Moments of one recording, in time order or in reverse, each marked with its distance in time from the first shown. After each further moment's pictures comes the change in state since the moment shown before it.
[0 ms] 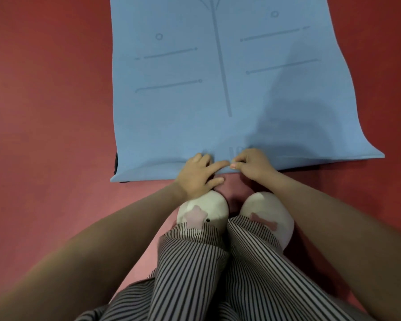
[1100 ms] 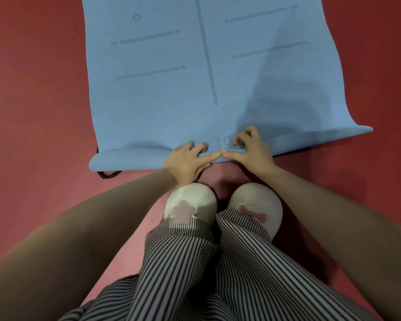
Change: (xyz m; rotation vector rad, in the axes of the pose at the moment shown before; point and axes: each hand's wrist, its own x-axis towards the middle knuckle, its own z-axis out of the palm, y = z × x) left_hand 0.018 -0.015 0.008 0.298 0.080 0.261; right_hand -0.010 0.028 -0.009 0.035 0.224 -0.055
